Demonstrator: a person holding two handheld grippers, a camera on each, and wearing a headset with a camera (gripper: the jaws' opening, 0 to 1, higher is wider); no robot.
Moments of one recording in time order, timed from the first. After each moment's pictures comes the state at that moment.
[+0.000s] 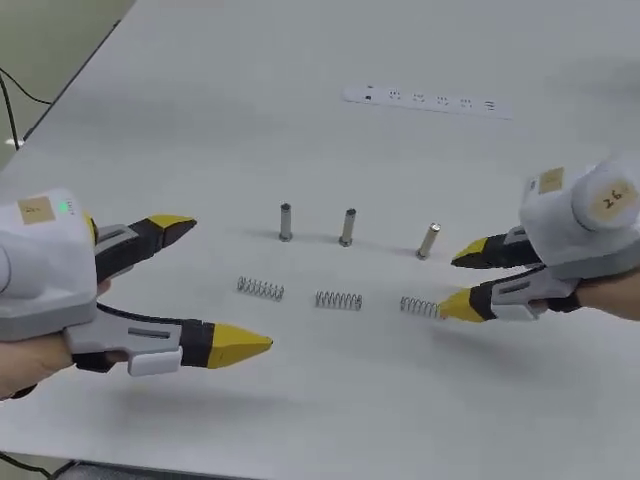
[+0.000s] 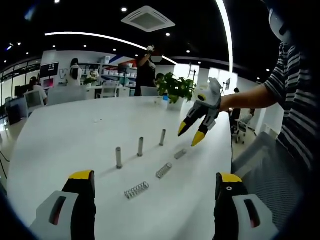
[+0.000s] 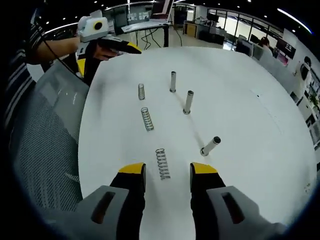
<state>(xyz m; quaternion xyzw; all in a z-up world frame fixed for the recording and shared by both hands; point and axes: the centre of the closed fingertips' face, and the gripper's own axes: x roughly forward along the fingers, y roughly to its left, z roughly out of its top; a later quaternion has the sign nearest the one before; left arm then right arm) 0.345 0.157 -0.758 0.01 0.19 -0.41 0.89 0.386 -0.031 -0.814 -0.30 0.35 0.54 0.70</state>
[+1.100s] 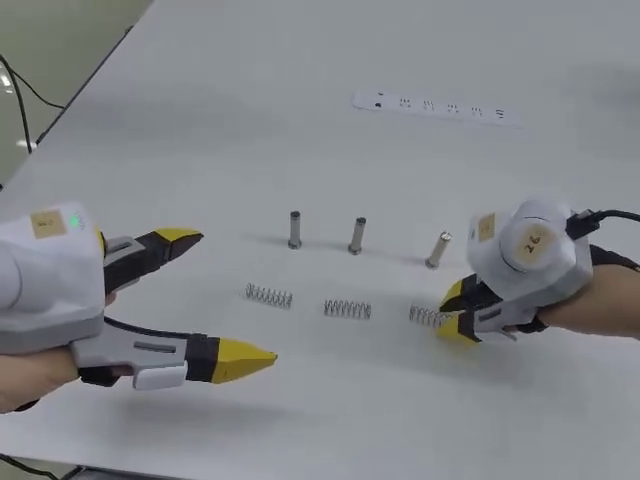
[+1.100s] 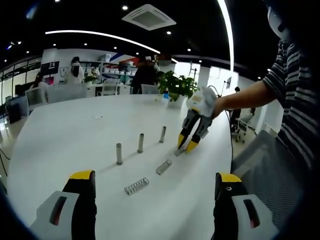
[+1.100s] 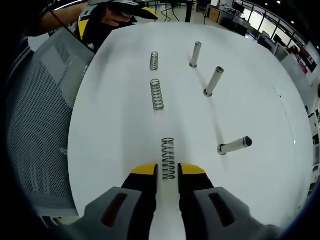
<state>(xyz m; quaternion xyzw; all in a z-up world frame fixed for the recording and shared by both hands) 0.342 0.160 -0.763 0.01 0.20 -0.41 0.89 0.383 -0.032 -0.862 -0.37 0.39 0.56 0.63</state>
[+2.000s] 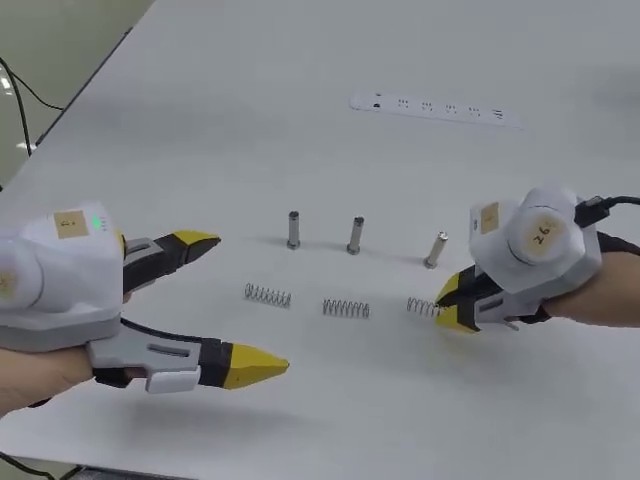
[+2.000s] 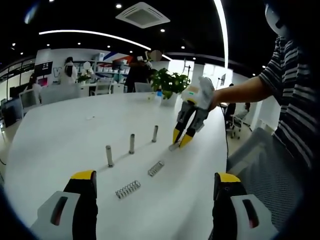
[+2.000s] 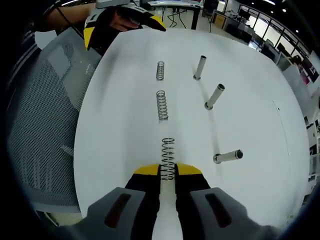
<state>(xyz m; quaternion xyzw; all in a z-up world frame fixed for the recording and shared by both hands) 0.336 0.138 -0.763 0.02 0.20 -0.44 0.87 0.375 -0.022 -0.832 -0.38 0.36 0.58 0.62</state>
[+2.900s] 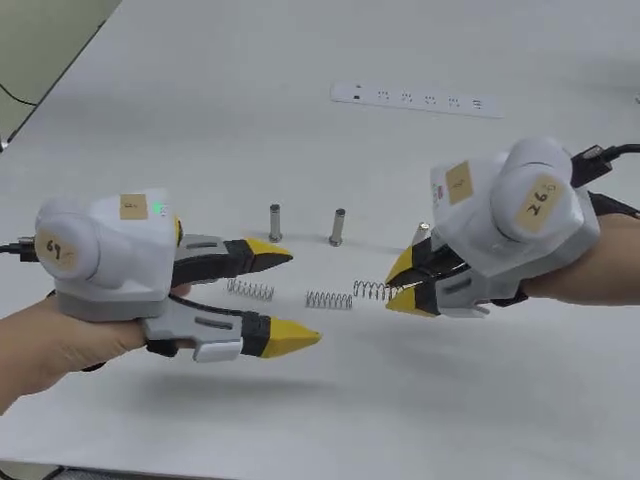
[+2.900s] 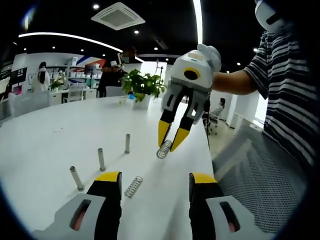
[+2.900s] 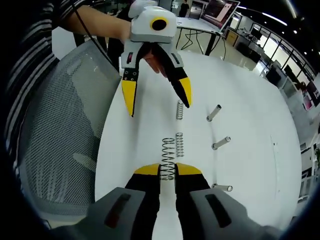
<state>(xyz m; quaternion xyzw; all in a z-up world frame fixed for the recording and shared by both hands) 0.340 0.077 -0.763 0.02 0.17 -0.55 0.82 0.342 0.023 -0.779 -0.40 0.30 0.62 0.61</state>
